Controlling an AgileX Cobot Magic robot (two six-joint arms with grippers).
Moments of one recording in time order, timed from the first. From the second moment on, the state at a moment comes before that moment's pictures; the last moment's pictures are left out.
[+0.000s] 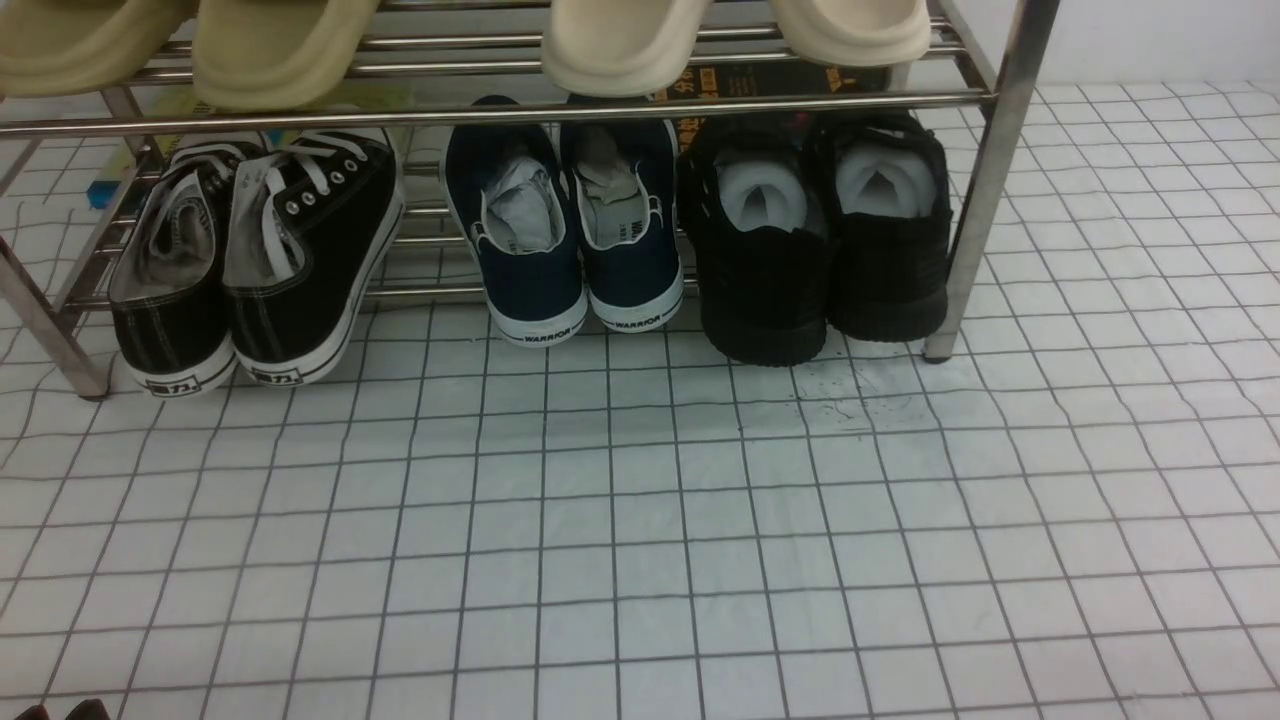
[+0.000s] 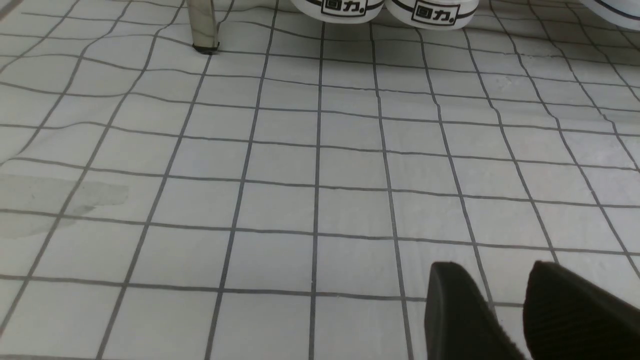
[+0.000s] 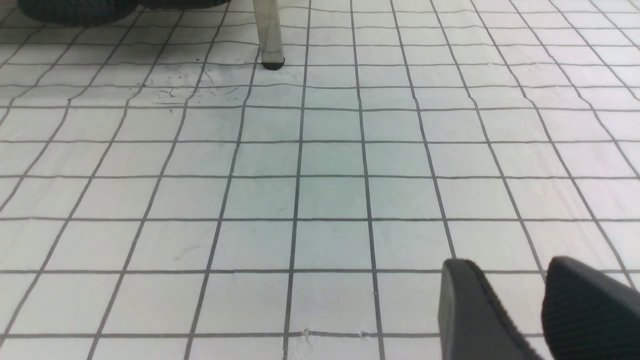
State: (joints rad) right arm 0.04 -0.01 0.01 0.01 0.39 0.04; left arm -0.06 -0.01 0.02 0.11 0.40 -0.19
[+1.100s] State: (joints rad) right arm 0.04 0.09 -0.30 0.71 0.30 -0.04; left arm -0.06 -0.01 0.02 0.11 0.40 -0.19
